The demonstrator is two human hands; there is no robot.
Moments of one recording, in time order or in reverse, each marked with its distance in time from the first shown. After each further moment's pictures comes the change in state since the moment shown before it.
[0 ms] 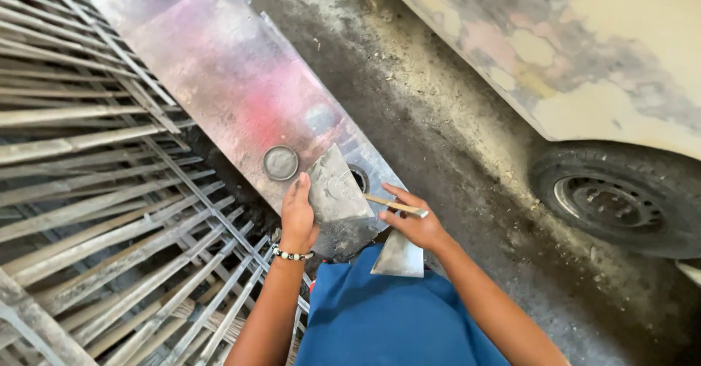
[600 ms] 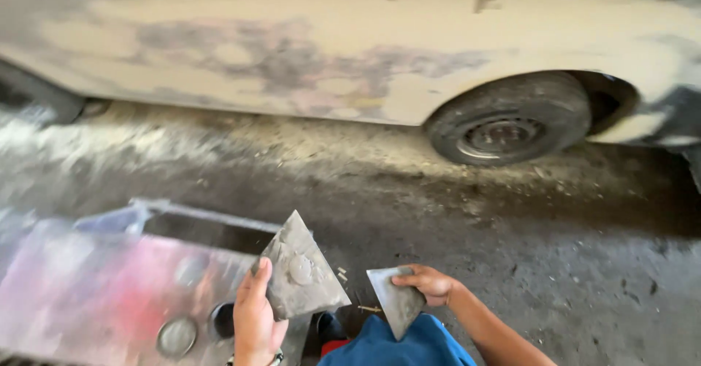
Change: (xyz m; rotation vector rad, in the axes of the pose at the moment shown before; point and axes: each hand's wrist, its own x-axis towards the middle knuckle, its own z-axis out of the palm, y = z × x) left_hand -0.054 -0.030 0.193 0.272 -0.303 -0.302; right_hand -0.144 0.207 -0.097 1.158 -0.024 0.329
